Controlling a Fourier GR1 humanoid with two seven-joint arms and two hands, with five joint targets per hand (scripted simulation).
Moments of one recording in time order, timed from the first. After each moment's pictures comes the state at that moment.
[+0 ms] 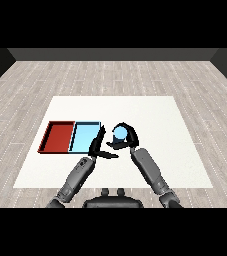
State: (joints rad) left arm -0.33 0.00 -0.39 -1.15 0.23 0.23 -0.37; right arm -0.46 0.00 0.31 -1.25 -0.18 -0.20 -0.30
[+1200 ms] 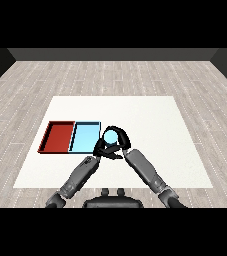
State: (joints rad) left arm -0.41 0.00 -0.49 -1.04 0.34 0.27 -0.43; right arm -0.52 0.00 0.47 -1.23 -0.21 -0.28 -0.32
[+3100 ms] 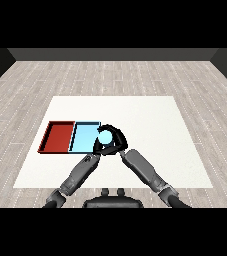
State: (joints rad) left arm -0.46 0.01 -0.49 -0.98 0.31 0.44 -0.42; right arm -0.55 -0.01 0.55 -1.24 -0.37 -0.31 -0.30
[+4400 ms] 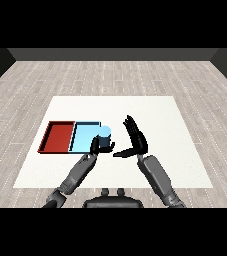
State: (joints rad) left arm -0.47 0.01 -0.41 -0.87 0.23 0.43 -0.47; right arm -0.30 -0.09 0.37 -1.57 -0.34 -0.17 -0.21
